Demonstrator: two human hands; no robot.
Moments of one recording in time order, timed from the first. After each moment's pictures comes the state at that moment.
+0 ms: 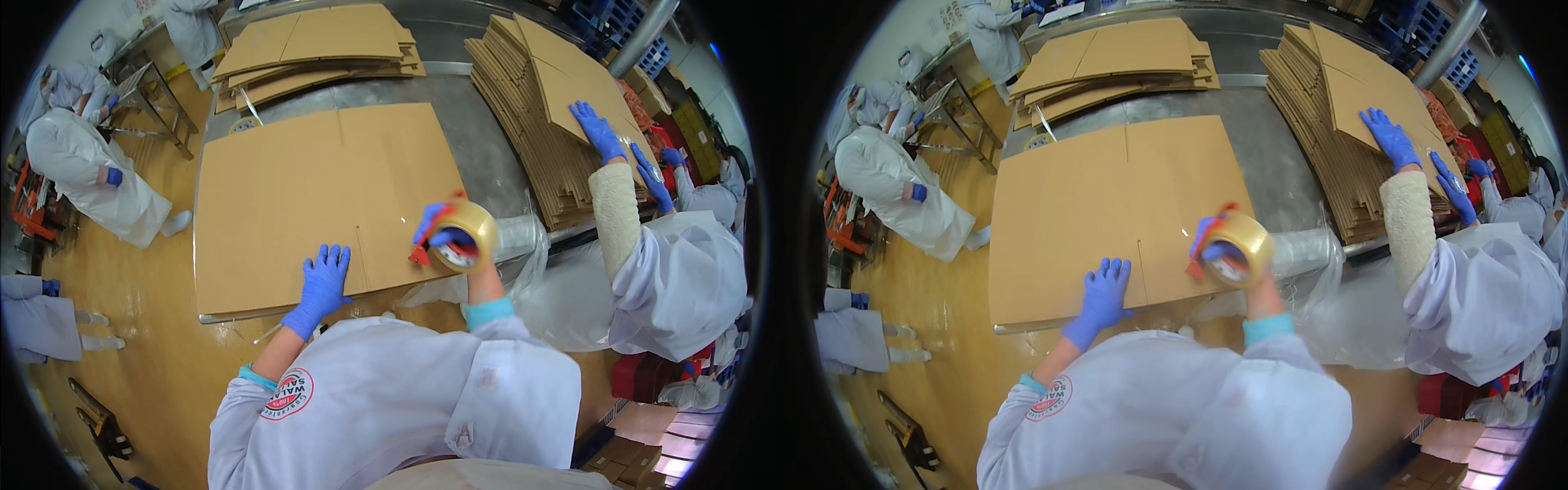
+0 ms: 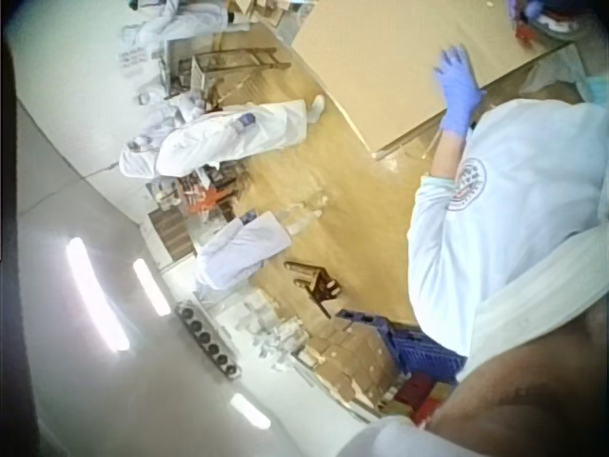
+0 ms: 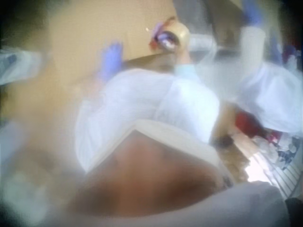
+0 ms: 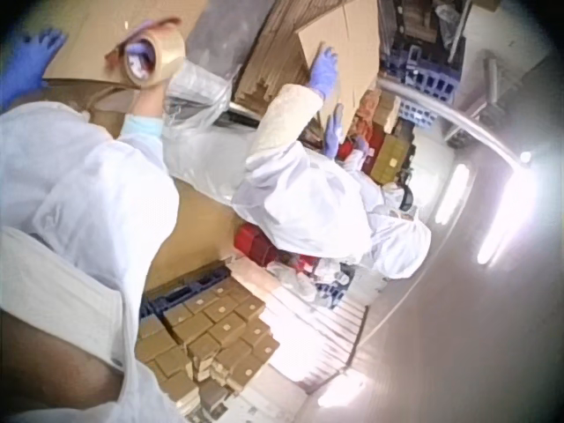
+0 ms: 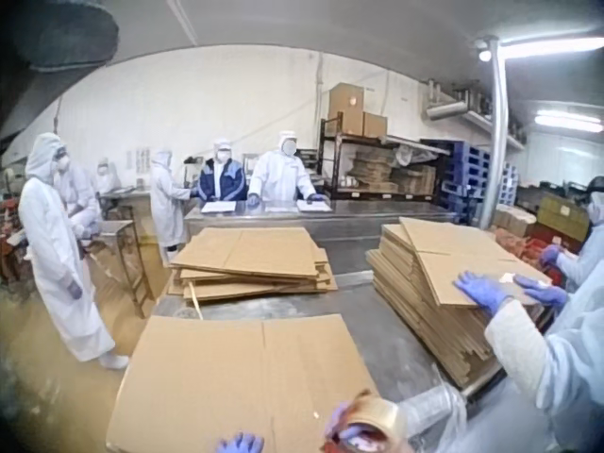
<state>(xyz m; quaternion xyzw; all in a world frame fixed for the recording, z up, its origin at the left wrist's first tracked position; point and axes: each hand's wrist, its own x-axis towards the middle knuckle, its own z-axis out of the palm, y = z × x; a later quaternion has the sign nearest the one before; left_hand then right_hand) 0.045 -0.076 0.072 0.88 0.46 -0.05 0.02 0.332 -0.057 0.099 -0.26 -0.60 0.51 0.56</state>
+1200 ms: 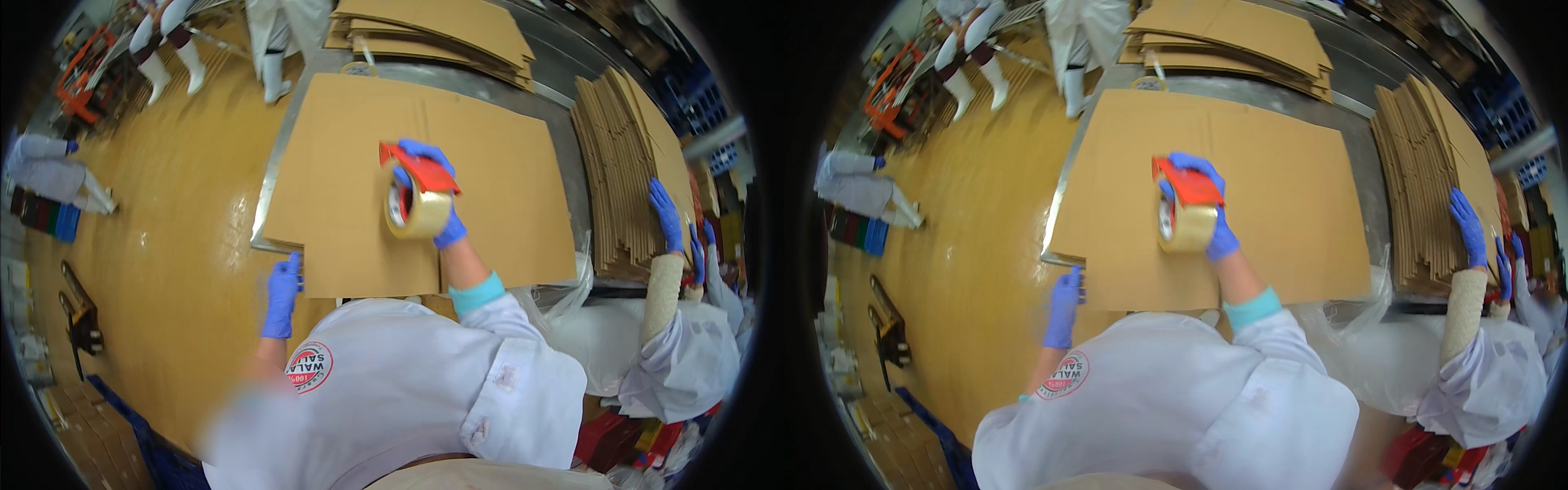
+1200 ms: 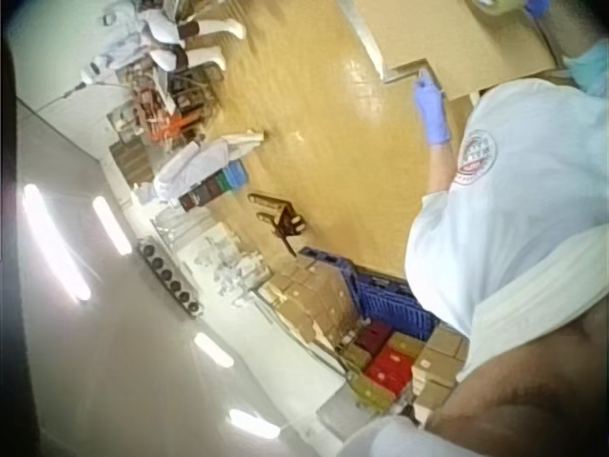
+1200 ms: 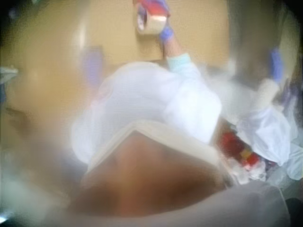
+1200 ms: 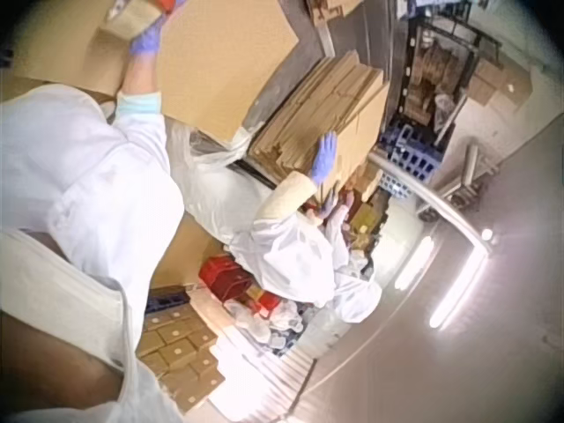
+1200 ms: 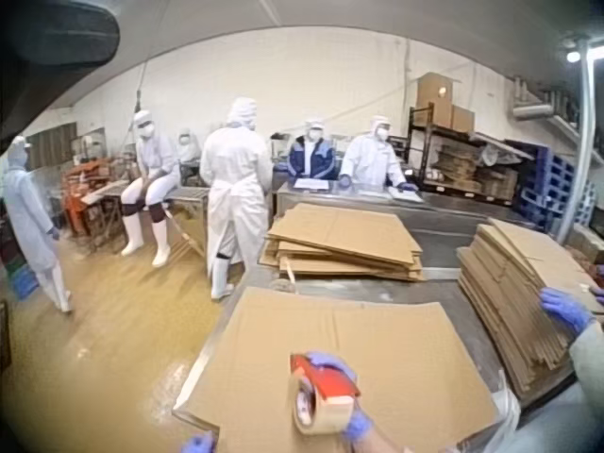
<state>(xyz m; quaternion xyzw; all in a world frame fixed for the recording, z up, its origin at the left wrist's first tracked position) -0.156 -0.163 0.027 0.22 0.78 0.39 0.44 0.079 -0.002 0.115 -0.28 -0.58 0.42 0.64</state>
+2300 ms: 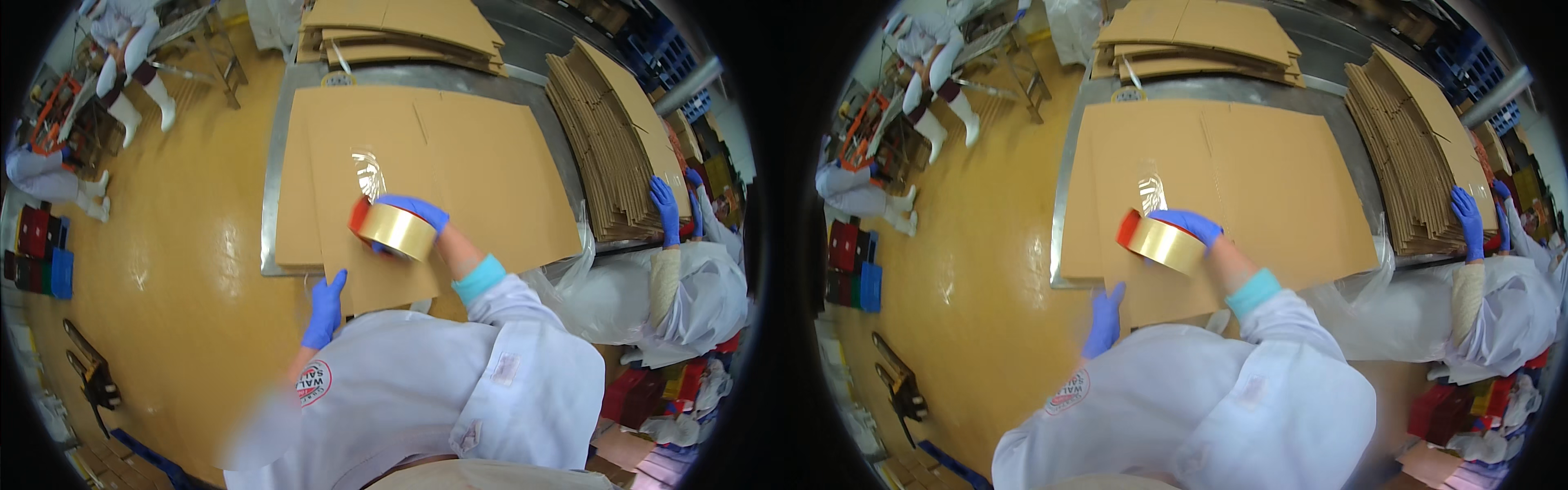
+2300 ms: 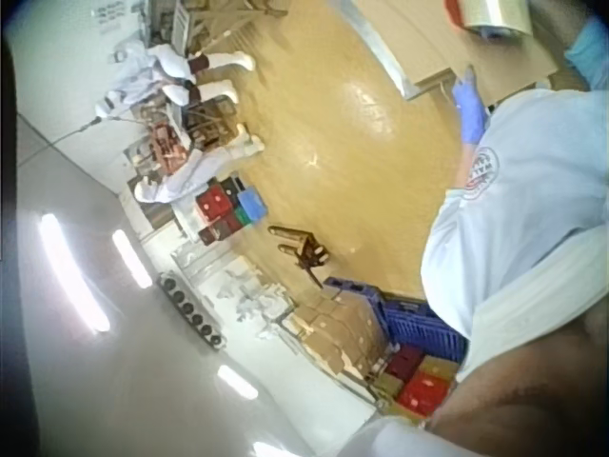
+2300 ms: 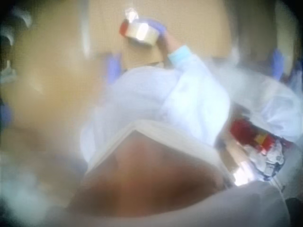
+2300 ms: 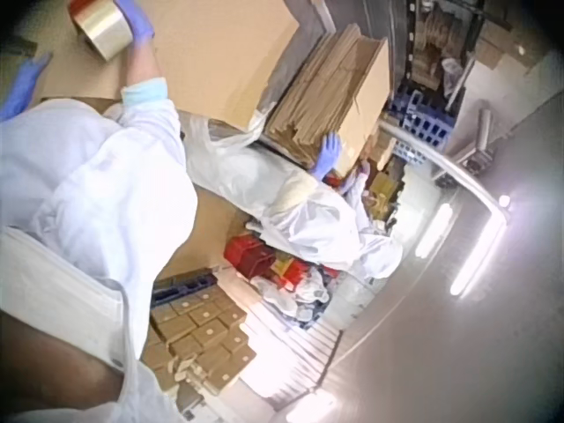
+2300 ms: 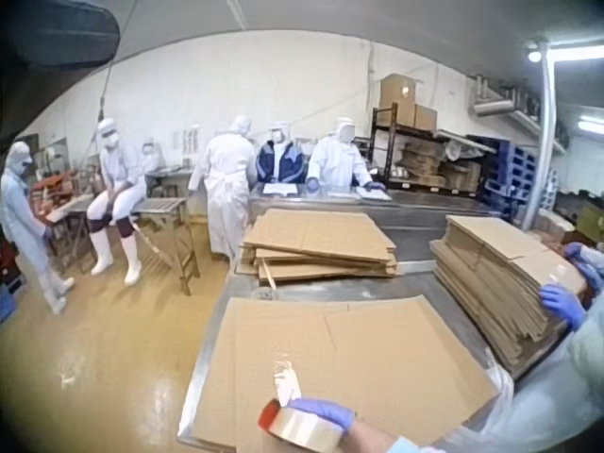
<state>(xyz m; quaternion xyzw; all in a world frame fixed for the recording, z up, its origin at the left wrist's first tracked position) -0.128 -0.149 0.044 0.25 0.59 0.49 0.59 0.065 -0.017 0.103 -0.39 -0.22 0.86 0.23</state>
